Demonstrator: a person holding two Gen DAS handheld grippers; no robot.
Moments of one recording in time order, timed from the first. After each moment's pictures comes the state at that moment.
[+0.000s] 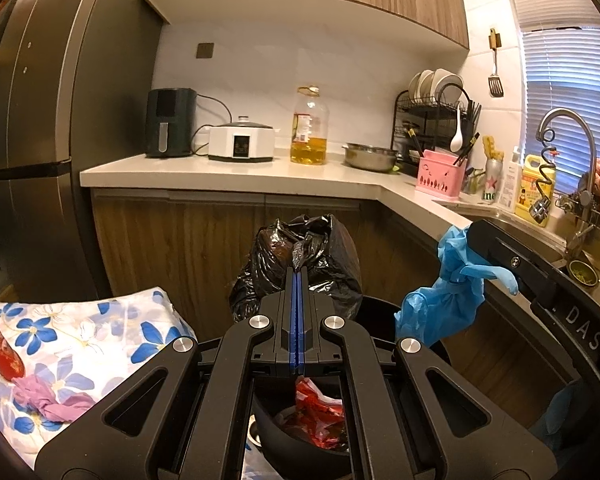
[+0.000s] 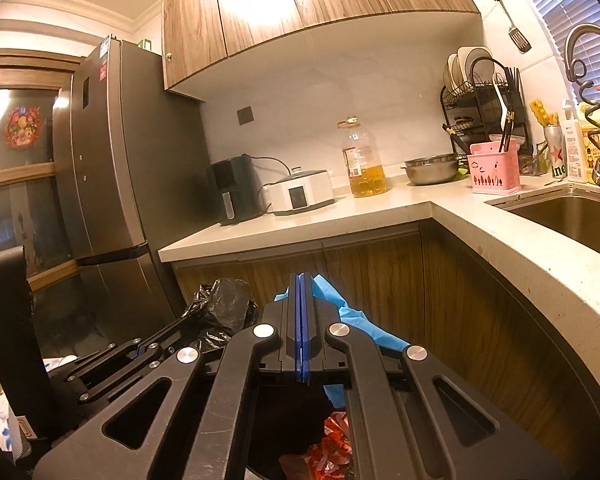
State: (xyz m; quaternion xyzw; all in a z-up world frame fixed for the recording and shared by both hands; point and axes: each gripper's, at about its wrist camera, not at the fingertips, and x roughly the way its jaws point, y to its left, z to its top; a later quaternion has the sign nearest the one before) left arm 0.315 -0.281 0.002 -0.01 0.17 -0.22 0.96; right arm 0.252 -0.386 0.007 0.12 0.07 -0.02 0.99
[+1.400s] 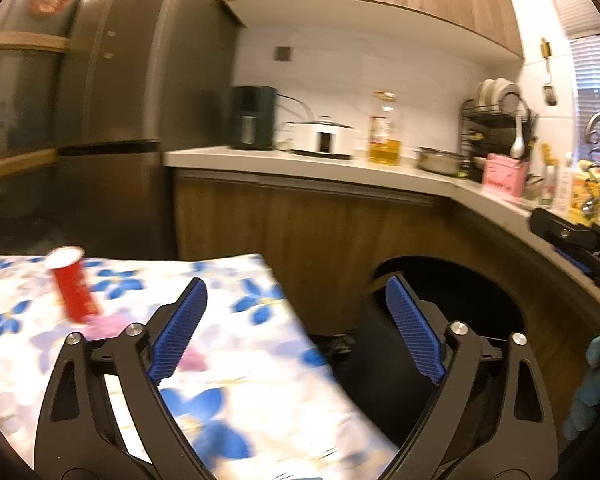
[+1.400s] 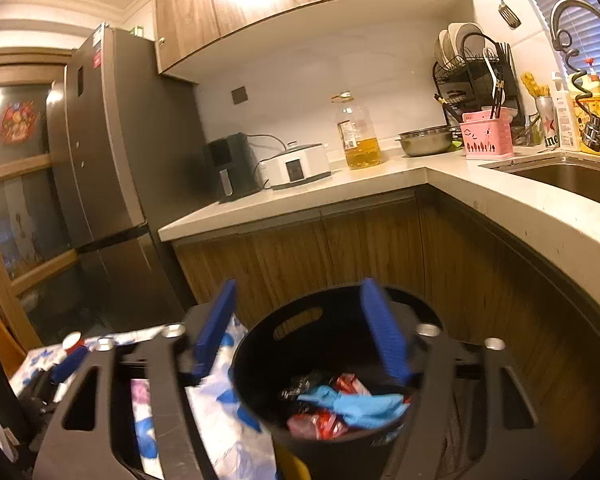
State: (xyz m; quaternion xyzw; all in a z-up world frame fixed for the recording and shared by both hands) left arm 0.257 -0.178 -0.044 -0.02 0.15 -0.07 0.99; right arm 0.232 -0.364 -0.025 0.14 0.10 -0.03 0.98
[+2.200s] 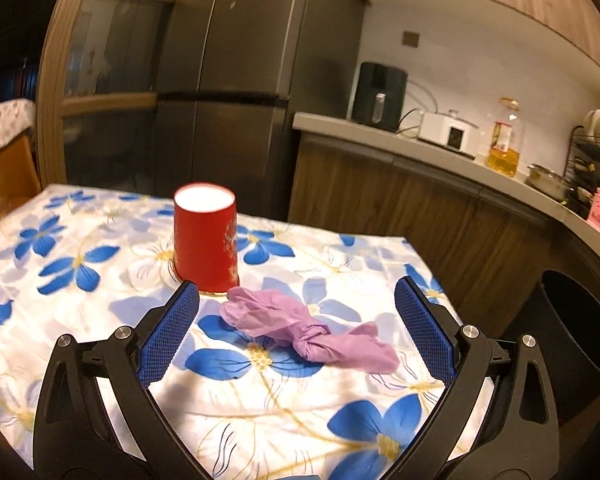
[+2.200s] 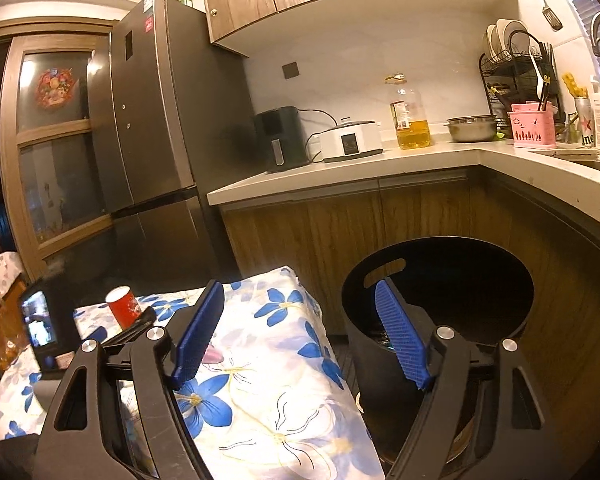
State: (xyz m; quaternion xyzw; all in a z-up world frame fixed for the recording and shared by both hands) left arm 0.308 -0.050 -0.085 -0.10 0.21 0.09 0.97; right arm 0.224 -0.275 -0.044 0.11 0.13 0.04 0.98
